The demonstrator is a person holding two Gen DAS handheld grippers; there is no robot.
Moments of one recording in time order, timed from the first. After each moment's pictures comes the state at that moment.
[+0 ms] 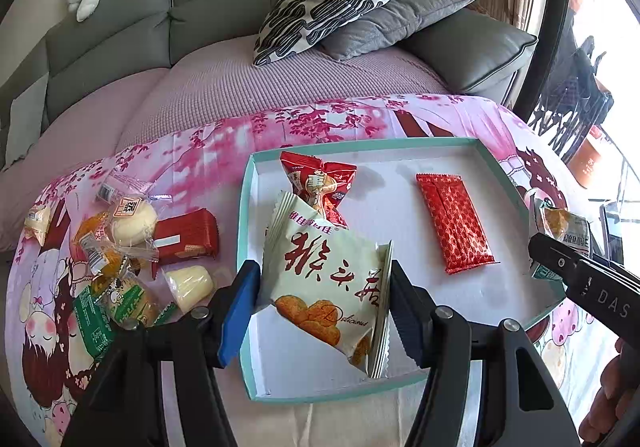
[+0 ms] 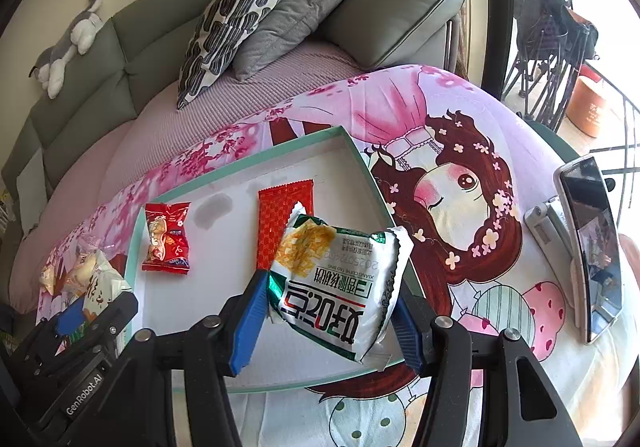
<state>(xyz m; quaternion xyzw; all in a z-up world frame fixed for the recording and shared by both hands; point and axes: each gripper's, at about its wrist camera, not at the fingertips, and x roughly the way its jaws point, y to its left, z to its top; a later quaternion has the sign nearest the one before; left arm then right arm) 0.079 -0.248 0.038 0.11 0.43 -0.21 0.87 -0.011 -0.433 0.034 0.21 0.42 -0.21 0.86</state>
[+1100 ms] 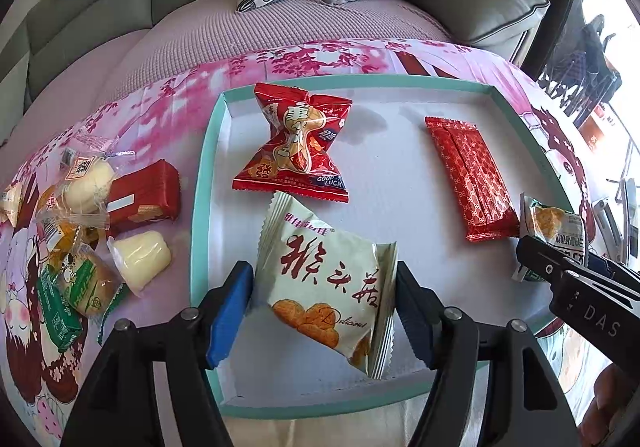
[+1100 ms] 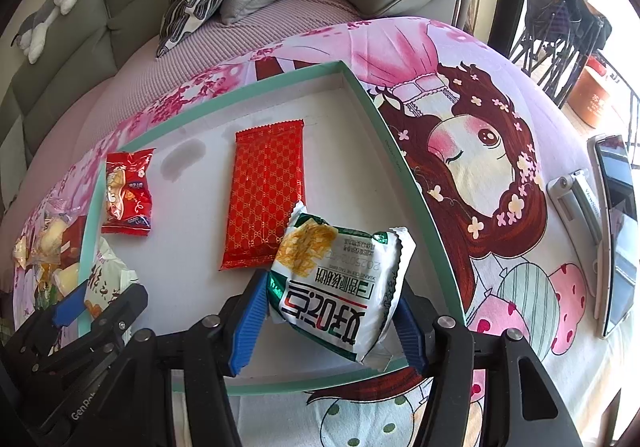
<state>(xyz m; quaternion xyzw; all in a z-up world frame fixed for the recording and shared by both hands) 0.092 -0.262 -0.009 0.12 0.50 -0.21 0.83 0.014 -0.434 -0.006 0.20 0.49 -0.21 0.82</state>
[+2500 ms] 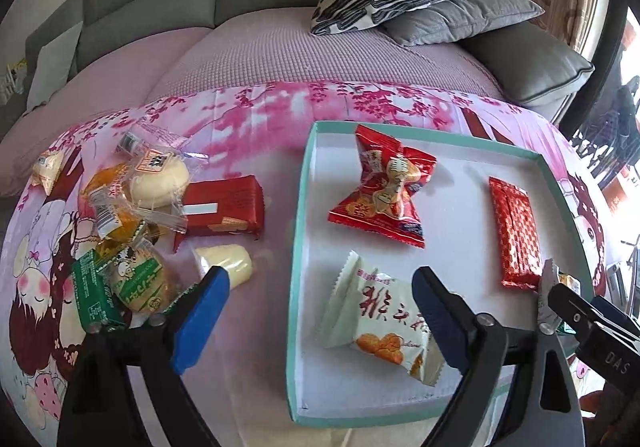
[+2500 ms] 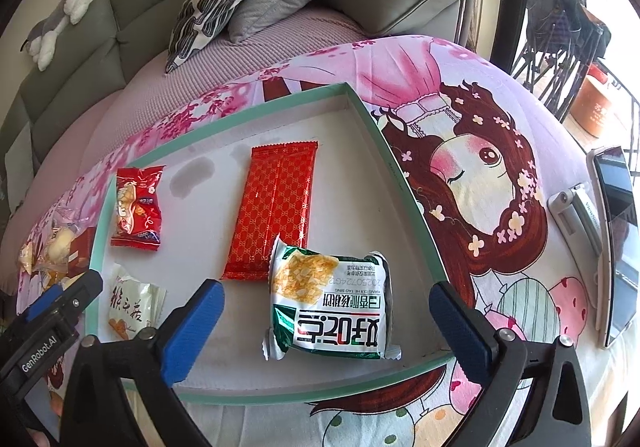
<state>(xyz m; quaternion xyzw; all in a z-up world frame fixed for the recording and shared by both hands) 0.113 -0.215 0.012 0.06 0.47 -0.13 0.87 0.013 -0.433 0.002 0.19 0.46 -0.21 0.84</state>
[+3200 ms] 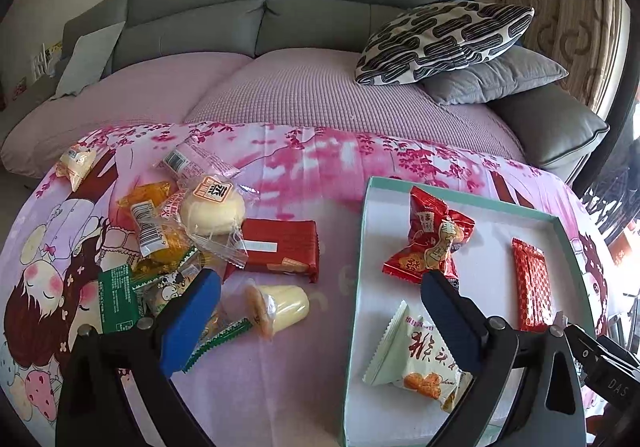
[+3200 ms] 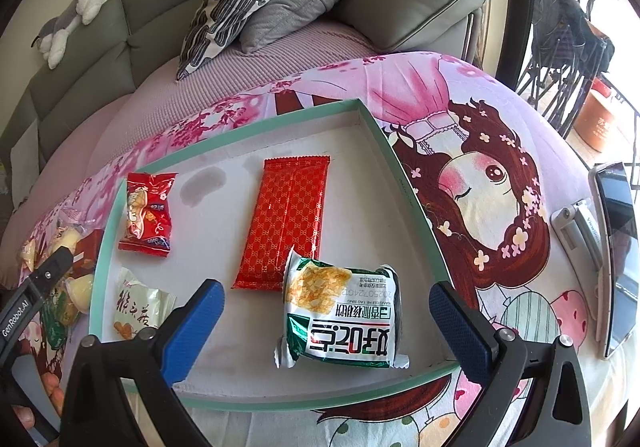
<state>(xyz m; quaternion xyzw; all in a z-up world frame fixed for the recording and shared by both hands) 0.120 -0.175 0.024 0.00 0.40 -0.10 0.91 0.014 -0.427 0.008 0.18 0.44 -0.20 0.86</state>
